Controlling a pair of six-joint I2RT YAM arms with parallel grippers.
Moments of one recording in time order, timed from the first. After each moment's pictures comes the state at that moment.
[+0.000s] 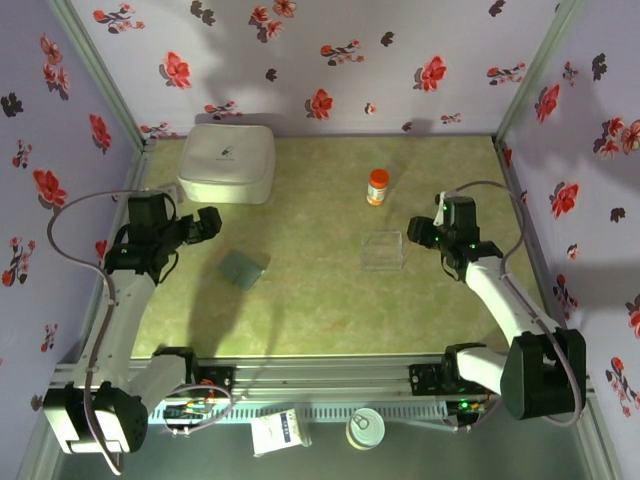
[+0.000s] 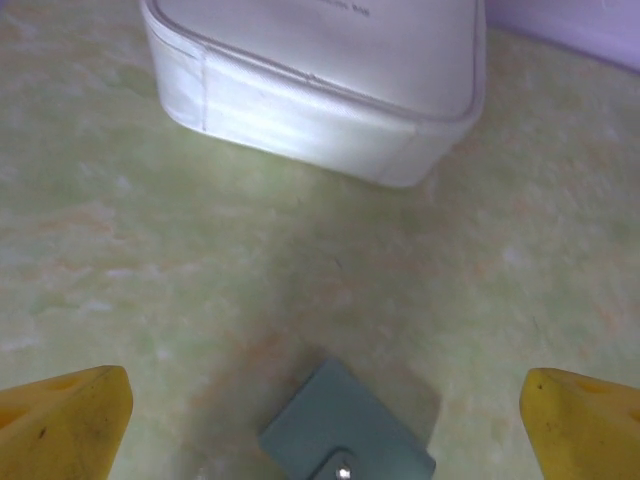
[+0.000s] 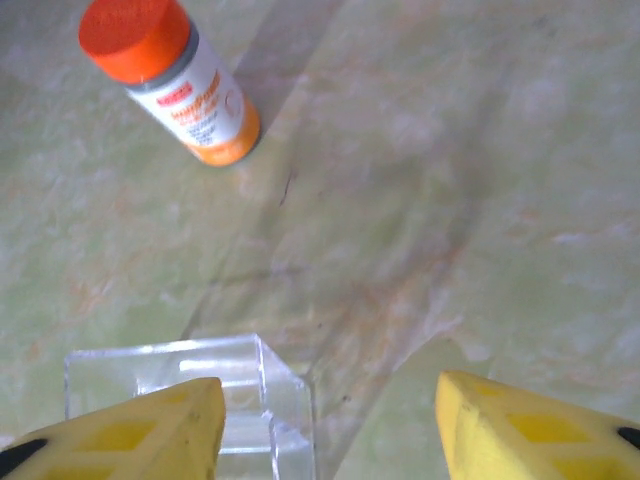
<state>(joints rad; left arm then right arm) -0.05 1.00 0.92 -0.65 0.11 -0.26 0.14 1.17 0.73 -0.34 -0.09 0.30</state>
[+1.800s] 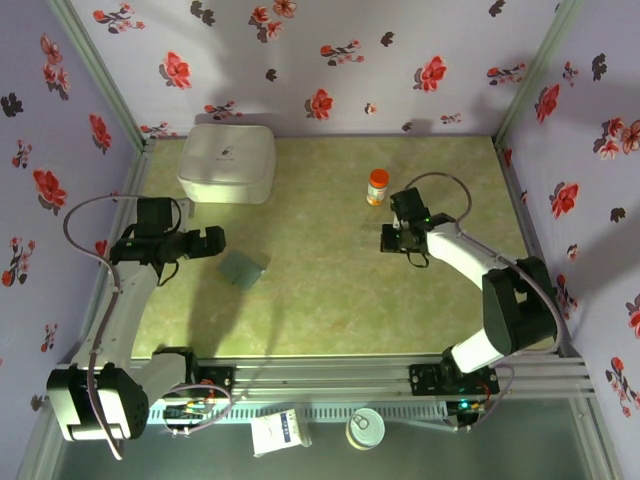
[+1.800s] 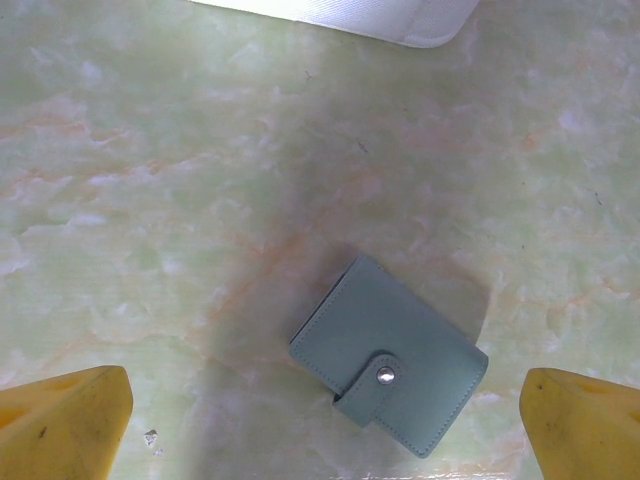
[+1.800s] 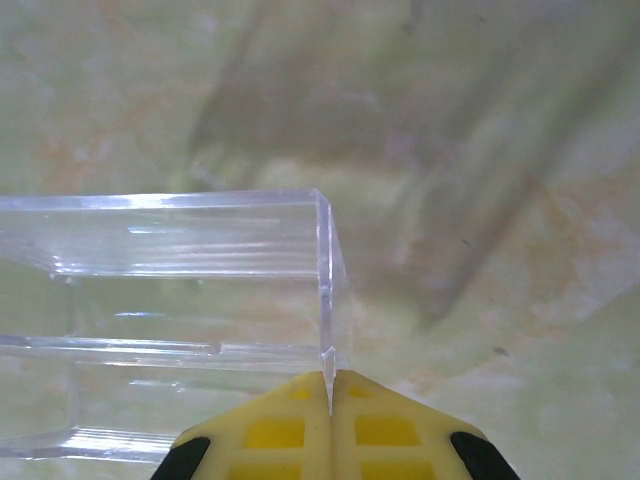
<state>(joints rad) -0.03 1.06 0.89 -0.75 0.14 -0.13 0.40 1.53 0.96 -0.50 -0.01 0.41</state>
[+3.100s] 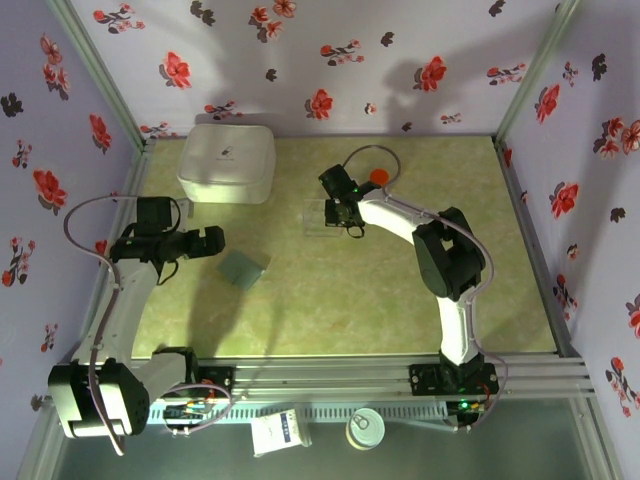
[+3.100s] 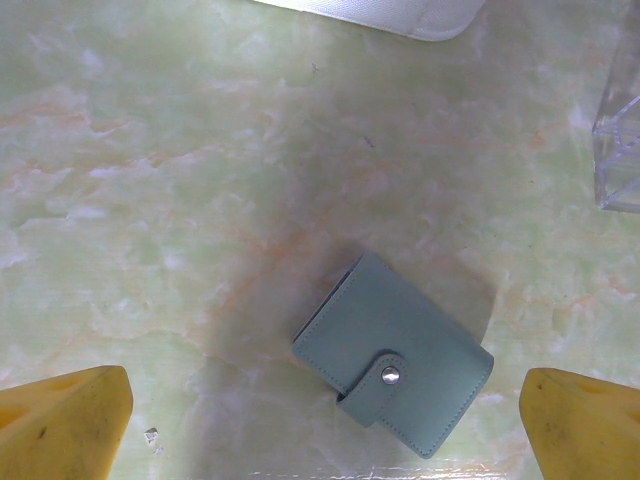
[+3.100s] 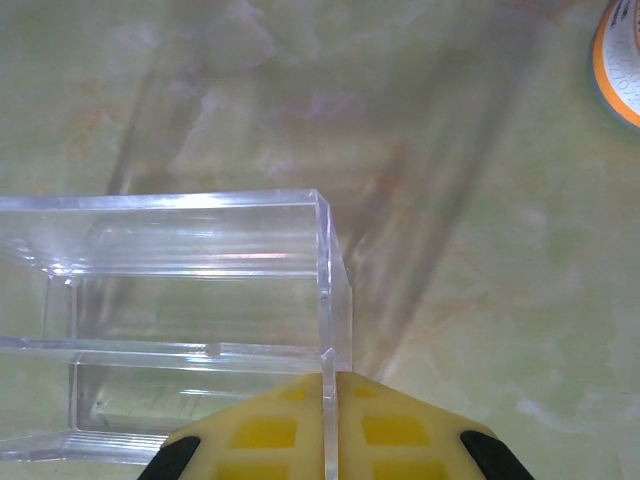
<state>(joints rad) -0.02 1.08 0.89 -0.75 0.15 -0.13 0.63 2.04 1.52 -0.59 0.16 0.60</state>
